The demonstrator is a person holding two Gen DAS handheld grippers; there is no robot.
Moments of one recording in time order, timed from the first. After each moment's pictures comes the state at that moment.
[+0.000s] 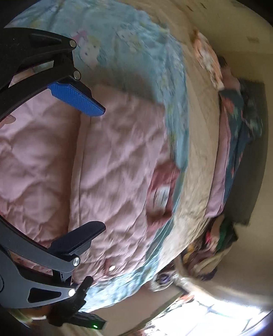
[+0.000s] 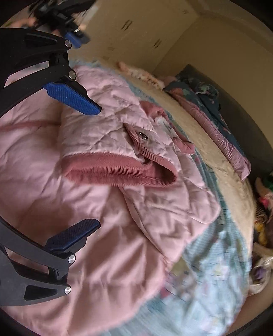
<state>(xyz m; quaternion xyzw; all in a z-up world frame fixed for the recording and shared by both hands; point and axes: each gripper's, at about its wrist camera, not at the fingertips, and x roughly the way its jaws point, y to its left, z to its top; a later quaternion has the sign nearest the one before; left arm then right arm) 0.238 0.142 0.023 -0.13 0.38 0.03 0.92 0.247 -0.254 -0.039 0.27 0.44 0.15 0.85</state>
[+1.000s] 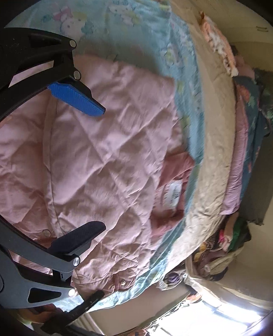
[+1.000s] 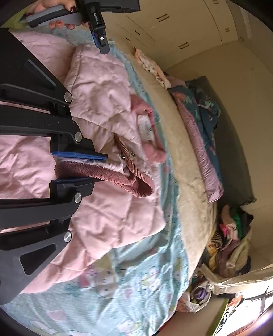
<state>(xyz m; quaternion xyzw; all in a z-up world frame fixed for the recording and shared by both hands) 0.318 0.122 -0.019 -0.13 0.43 -0.02 0.89 0.266 -0.244 -0.002 0.10 0.35 0.15 0.92</state>
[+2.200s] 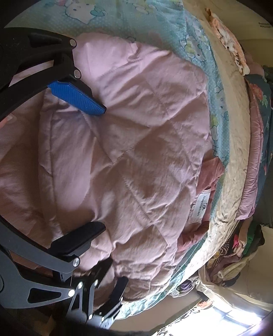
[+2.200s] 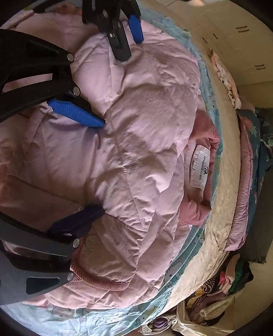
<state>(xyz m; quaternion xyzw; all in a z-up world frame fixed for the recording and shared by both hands) 0.321 0.121 -0.071 -0.11 0.46 0.00 0.88 0.327 -0.107 -0.053 -0.12 0.45 0.20 0.86</state>
